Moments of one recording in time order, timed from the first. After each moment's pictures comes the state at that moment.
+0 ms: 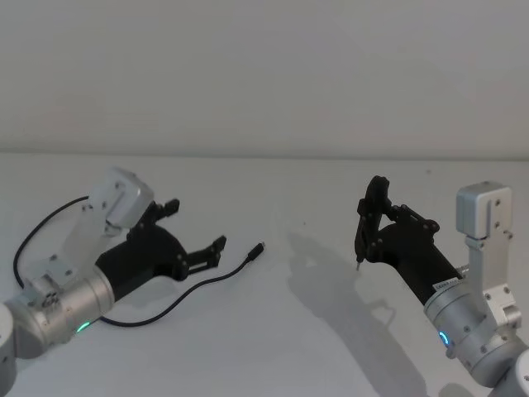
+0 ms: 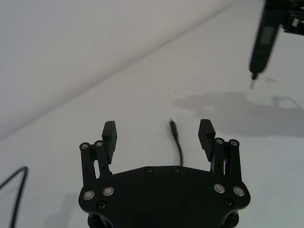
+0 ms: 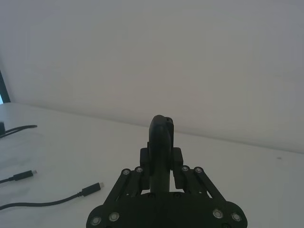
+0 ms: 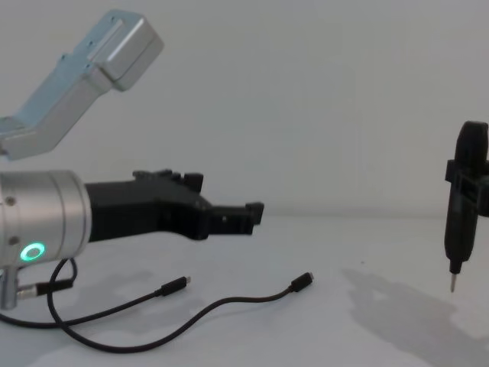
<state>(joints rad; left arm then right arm) -0.28 0.47 0.48 -1.68 -0.33 0.17 -0.33 -0.01 0.34 -0.23 -1.77 0.29 0.03 0.07</state>
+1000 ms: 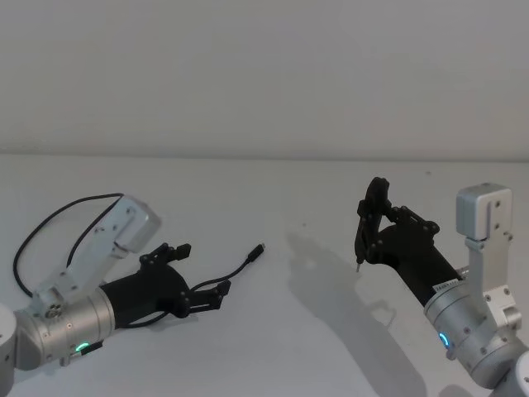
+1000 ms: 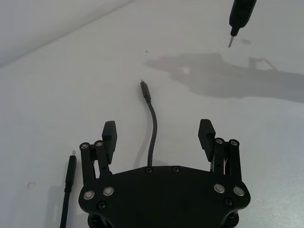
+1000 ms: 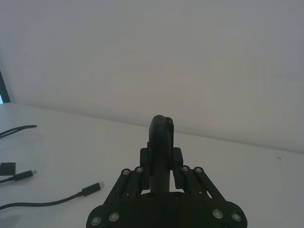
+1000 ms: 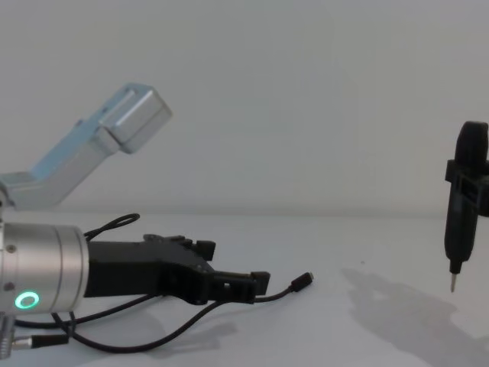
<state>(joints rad) -0.33 0.48 0.52 -1.57 -0.39 0.23 -0.48 -0.01 0.34 -0.23 -1.77 0.29 0.03 0.07</state>
